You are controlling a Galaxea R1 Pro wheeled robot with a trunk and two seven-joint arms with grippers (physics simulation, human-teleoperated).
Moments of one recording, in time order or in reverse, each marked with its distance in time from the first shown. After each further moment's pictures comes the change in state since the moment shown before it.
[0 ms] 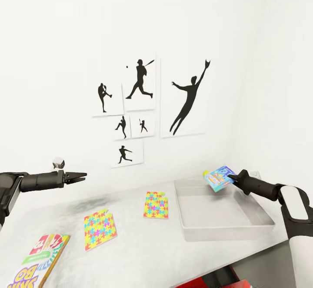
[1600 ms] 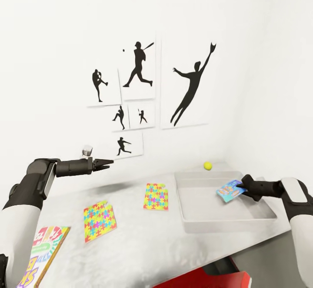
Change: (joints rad) left arm -0.084 -0.218 0.001 -0.084 -0.022 0.091 0.167; right arm -0.171 -0.066 -0.003 0.298 0.004 0.002 -0.335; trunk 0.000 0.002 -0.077
